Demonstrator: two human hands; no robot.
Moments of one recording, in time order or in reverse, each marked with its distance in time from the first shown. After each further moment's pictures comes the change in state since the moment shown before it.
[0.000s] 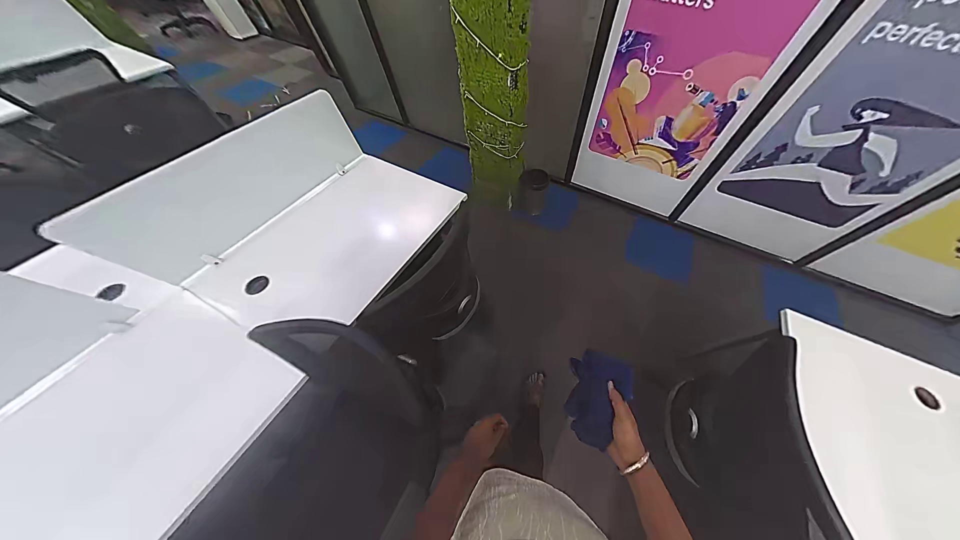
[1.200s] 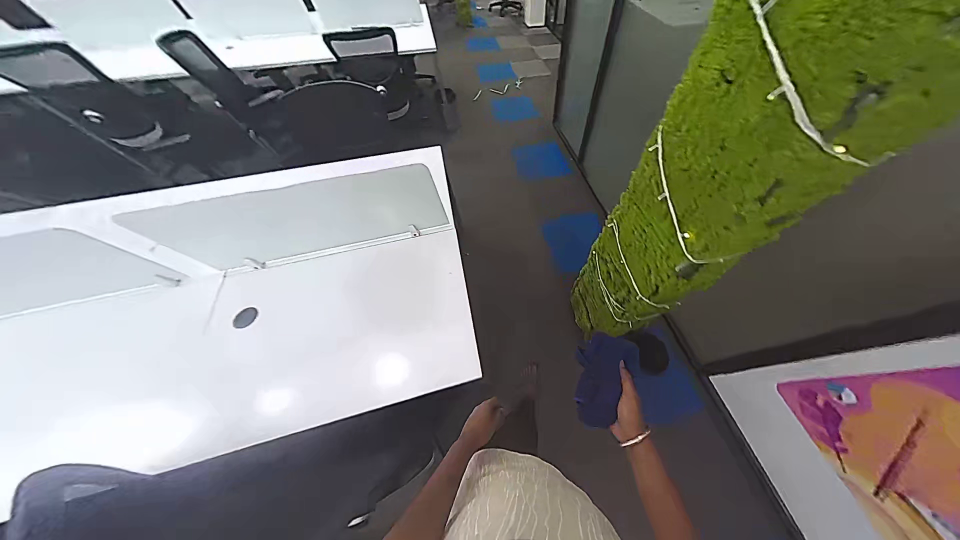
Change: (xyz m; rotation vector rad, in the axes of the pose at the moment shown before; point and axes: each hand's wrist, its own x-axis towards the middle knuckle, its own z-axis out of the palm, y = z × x) left_hand 0.604 0.248 -0.563 -0.593 0.605 -0.365; right_hand 0.908 -0.332 0.519 -0.264 -0.749 0.136
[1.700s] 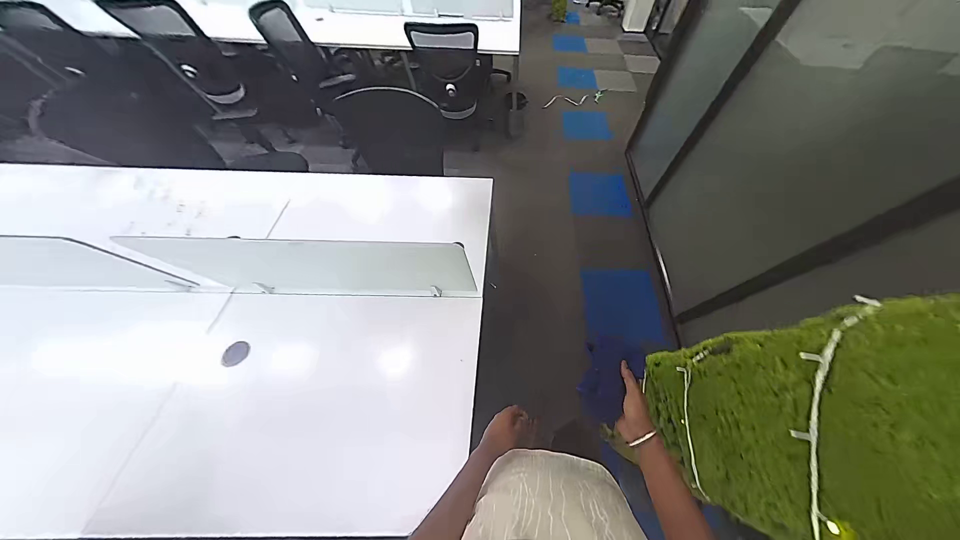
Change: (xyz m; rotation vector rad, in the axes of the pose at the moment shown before) left_hand 0.258 0.127 -0.190 -0.218 0.098 -0.036; right_hand 0.378 -0.088 0.210 -0.194 -0.154 0.162
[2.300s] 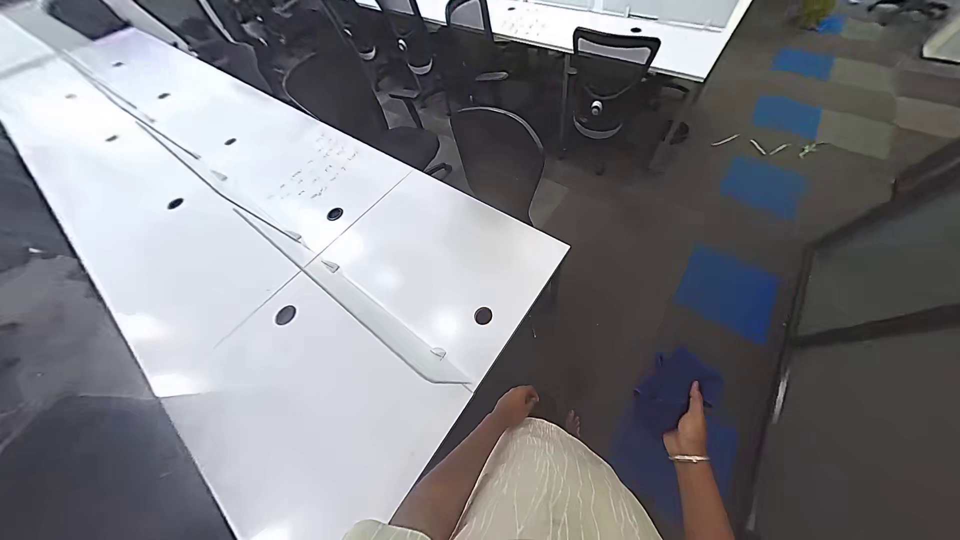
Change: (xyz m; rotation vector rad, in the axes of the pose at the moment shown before) left_hand 0.325 0.166 -0.227 -0.045 0.221 -0.226; right_hand 0.485 -0.191 0.153 -0.087 -0.212 -0.007
